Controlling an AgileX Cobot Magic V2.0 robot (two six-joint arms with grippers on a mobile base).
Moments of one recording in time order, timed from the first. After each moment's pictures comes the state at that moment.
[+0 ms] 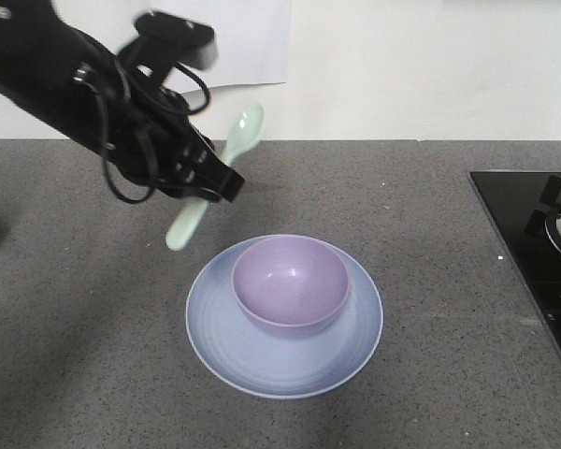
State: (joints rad) left arm -0.51 1.63 -1.66 -0.20 1.14 0.12; right arm 0.09 0.64 -1.10 -0.11 1.03 -0.18
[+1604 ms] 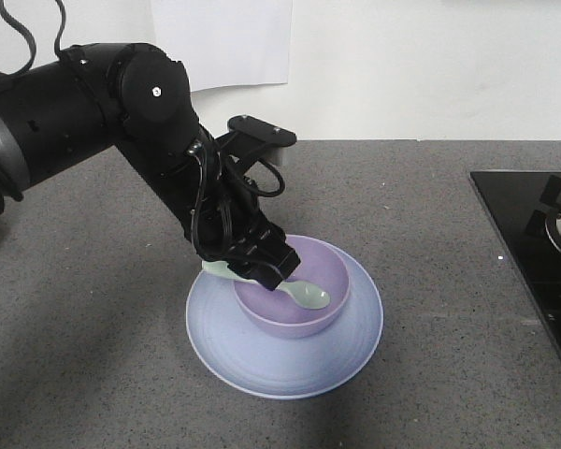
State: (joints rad) left arm -0.60 1.80 -1.67 -0.25 1.23 0.15; right arm 0.09 0.58 -0.68 -0.11 0.81 -0.03
